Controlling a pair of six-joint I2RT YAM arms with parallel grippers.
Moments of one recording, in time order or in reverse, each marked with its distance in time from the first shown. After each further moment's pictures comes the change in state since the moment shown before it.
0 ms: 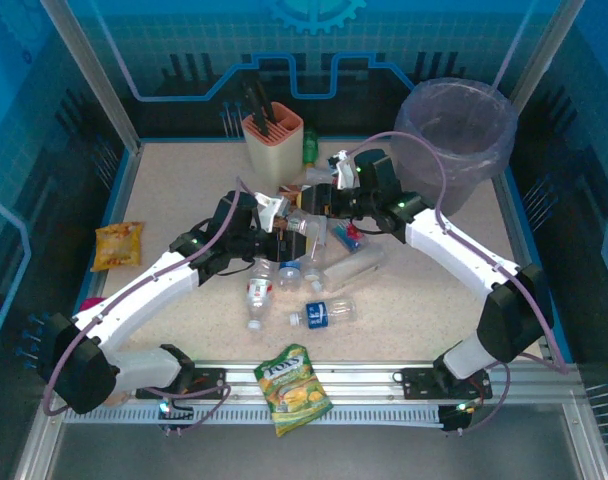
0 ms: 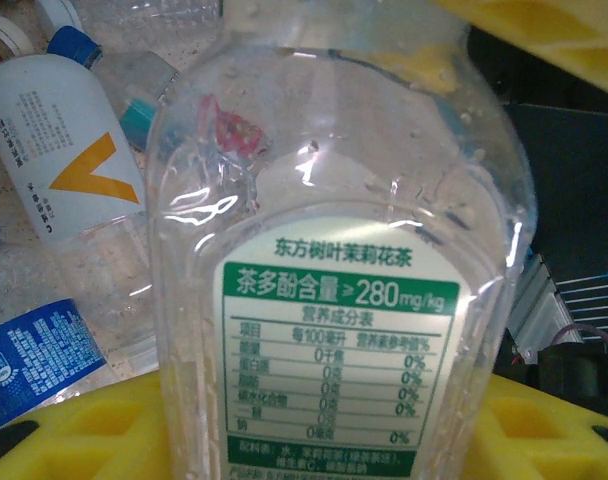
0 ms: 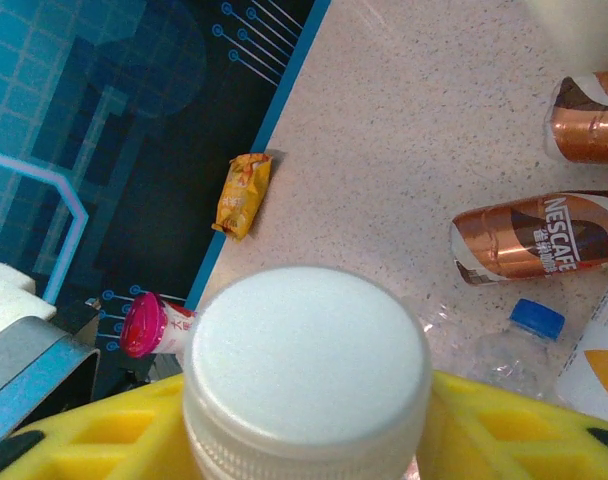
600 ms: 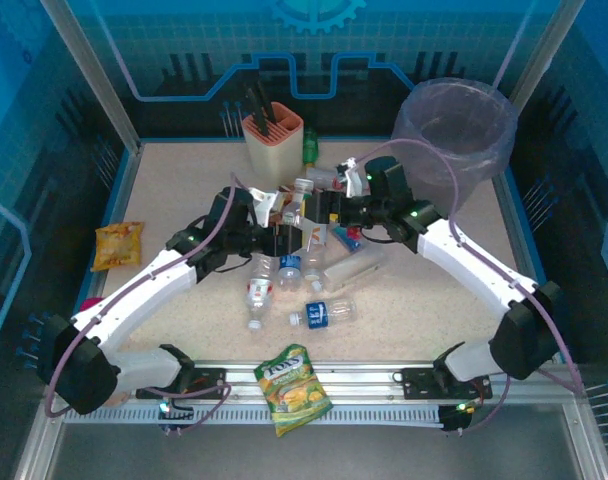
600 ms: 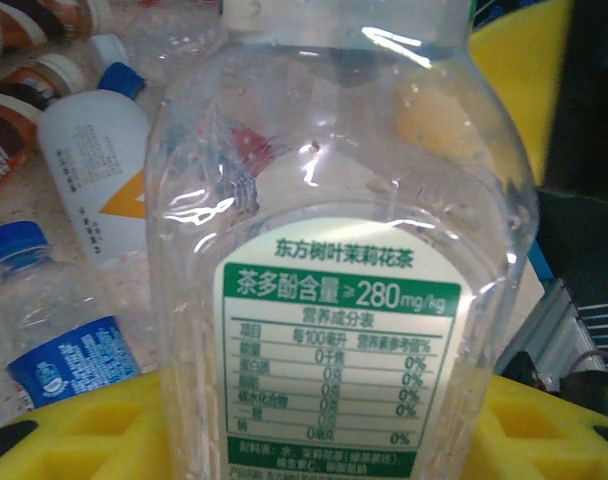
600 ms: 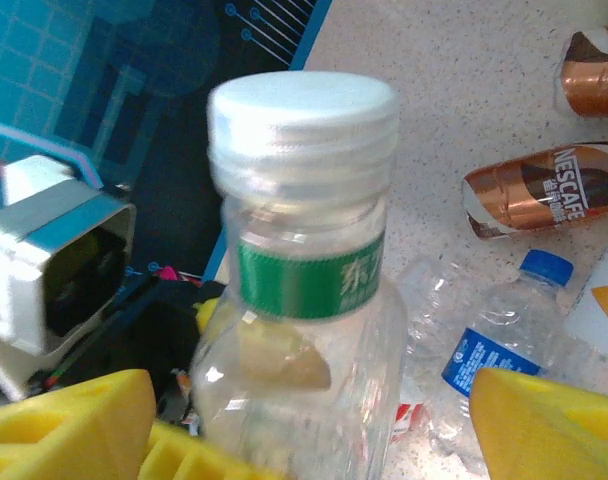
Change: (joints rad) left arm 0.028 -0.001 0.013 -0.002 -0.025 0.010; right arm -0.003 -0.097 -0.071 -0.042 -0.033 0.016
